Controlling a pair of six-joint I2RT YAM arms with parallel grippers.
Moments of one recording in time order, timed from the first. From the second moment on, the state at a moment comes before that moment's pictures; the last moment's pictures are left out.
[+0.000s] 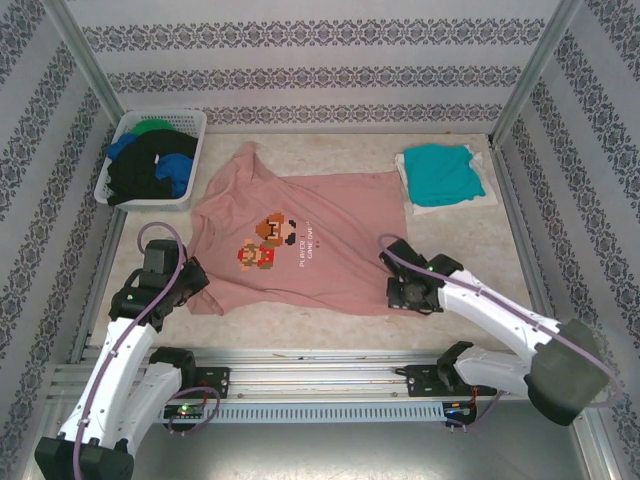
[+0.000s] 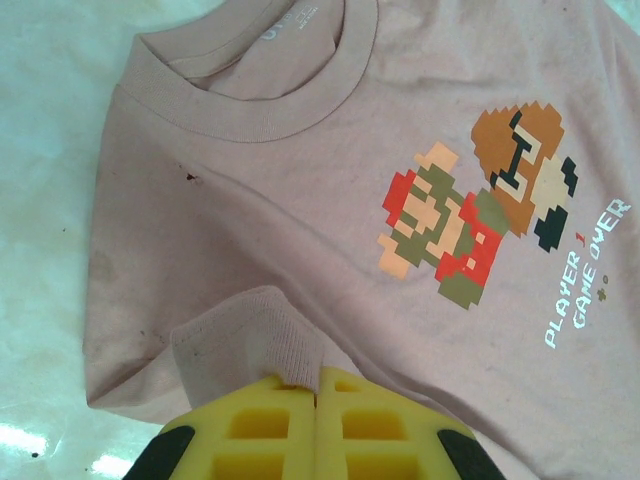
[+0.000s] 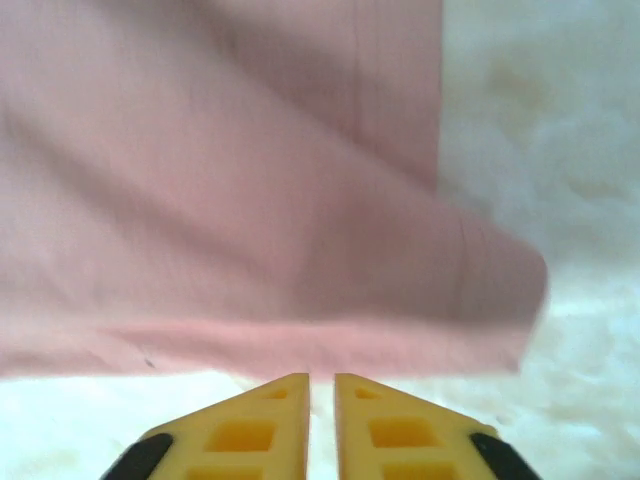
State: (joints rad) left arm -0.09 0.70 0.65 -0.84 0.01 -0.69; right arm 0.64 1.12 0.69 -0.96 0.12 0.76
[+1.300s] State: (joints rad) left arm -0.09 0.73 0.73 -0.89 -0.01 -0.63; right arm 0.71 1.29 0.74 -0.94 0.23 0.85
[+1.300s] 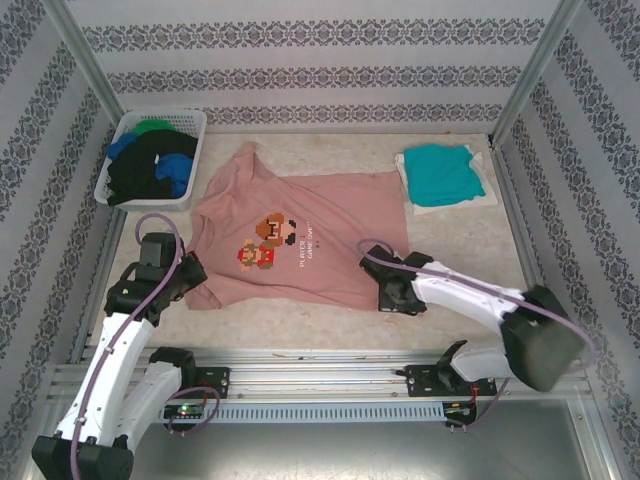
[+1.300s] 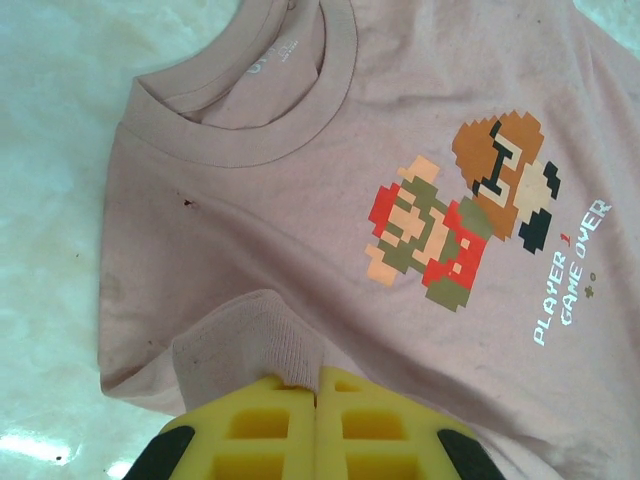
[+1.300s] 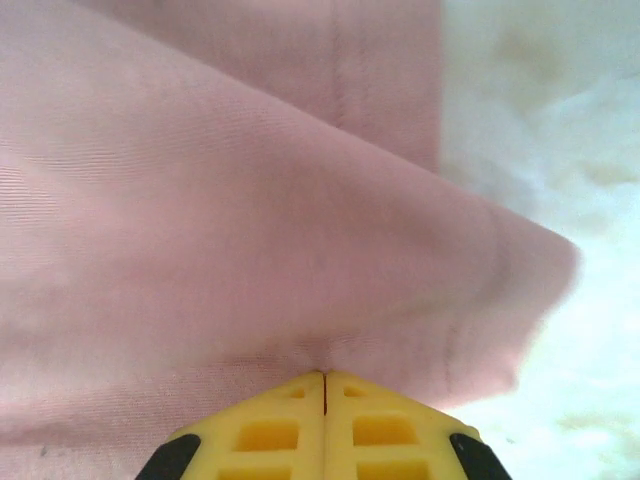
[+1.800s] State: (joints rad) left arm -0.09 1.10 0.83 -0.79 0.00 -0.60; right arm 0.48 1.39 1.10 -0.92 0.18 0.53
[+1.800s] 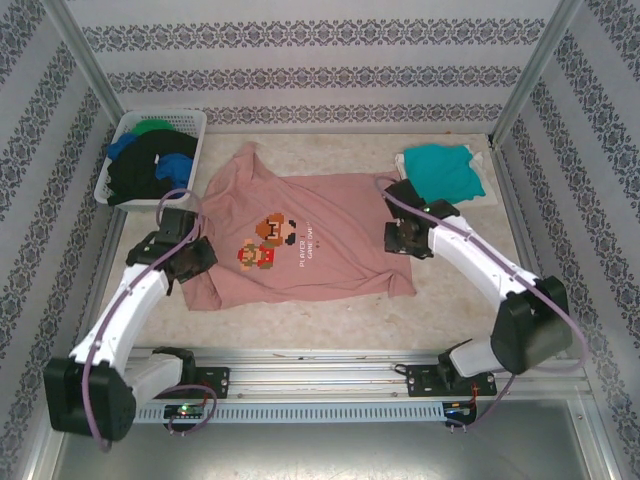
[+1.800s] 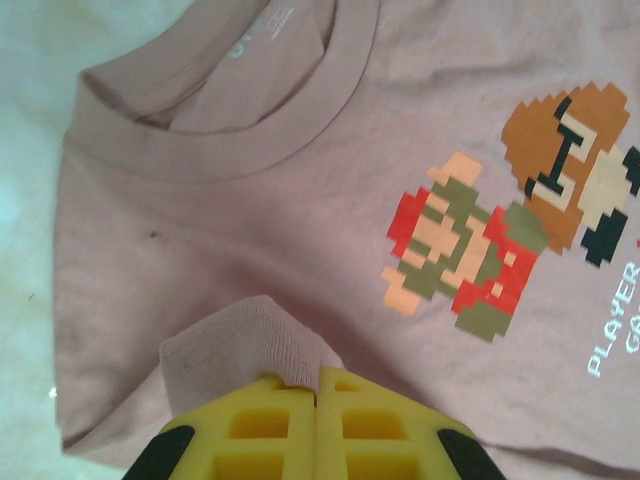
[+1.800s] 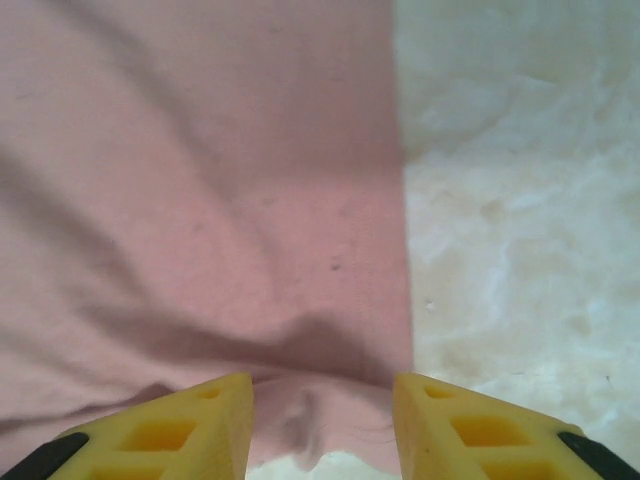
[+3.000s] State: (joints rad) left arm -0.03 0.94 0.94 -0.79 -0.04 -0.54; right arm 0.69 1.24 0.92 -1.01 0.33 0.63
